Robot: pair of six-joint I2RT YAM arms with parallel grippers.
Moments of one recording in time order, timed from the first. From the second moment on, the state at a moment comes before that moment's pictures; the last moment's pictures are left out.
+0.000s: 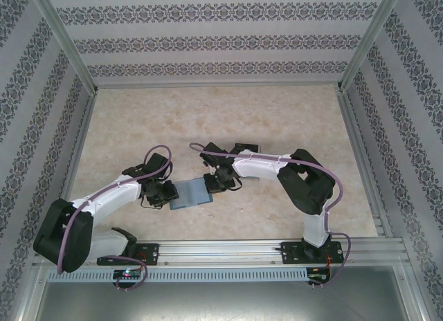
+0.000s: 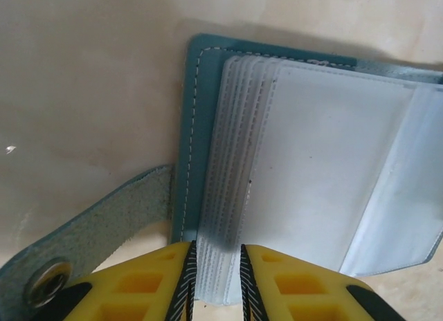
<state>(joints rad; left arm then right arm) -0.42 1.27 0.60 -0.64 0.20 -0.84 0.86 1.93 1.23 -0.60 -0.25 0.60</state>
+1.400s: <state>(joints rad) -0.43 1.26 0.57 -0.56 0.22 -0.84 0.87 1.93 1.23 -0.60 -0.26 0.60</state>
